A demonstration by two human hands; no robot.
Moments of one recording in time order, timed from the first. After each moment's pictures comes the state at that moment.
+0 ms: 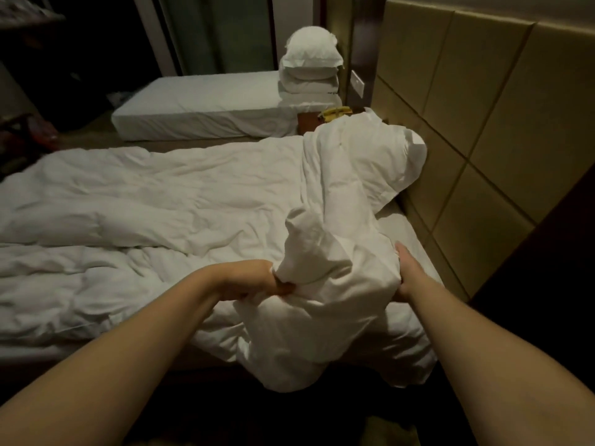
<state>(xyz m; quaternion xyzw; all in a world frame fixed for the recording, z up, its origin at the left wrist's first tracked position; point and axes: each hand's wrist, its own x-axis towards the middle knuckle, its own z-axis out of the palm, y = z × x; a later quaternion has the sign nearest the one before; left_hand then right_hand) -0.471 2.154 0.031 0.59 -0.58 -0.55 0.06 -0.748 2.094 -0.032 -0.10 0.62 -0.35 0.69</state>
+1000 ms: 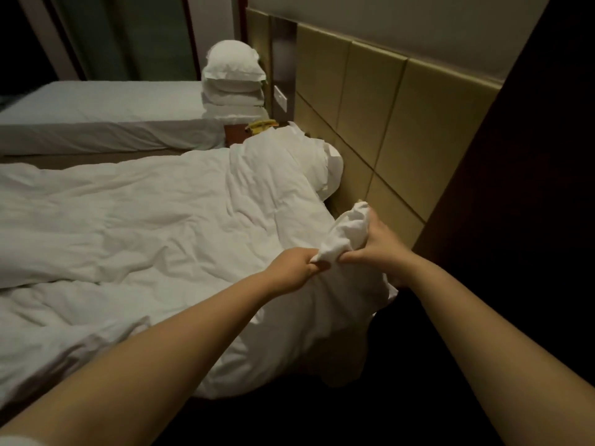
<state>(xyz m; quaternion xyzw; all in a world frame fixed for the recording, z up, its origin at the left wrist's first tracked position) -0.647 2.108 0.027 0.47 -0.79 -0.37 0.15 -0.833 2.124 0.062 -0.65 0.65 -0.27 0.29</state>
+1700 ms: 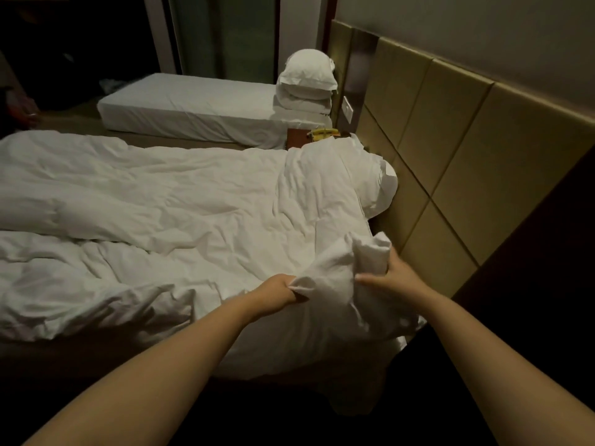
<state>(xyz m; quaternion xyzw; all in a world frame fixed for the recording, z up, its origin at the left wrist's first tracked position) -0.590 2.115 -0.019 0.57 -0.62 -0.49 0.23 -0.834 2.087 0.026 -0.66 0.63 -0.21 0.37</state>
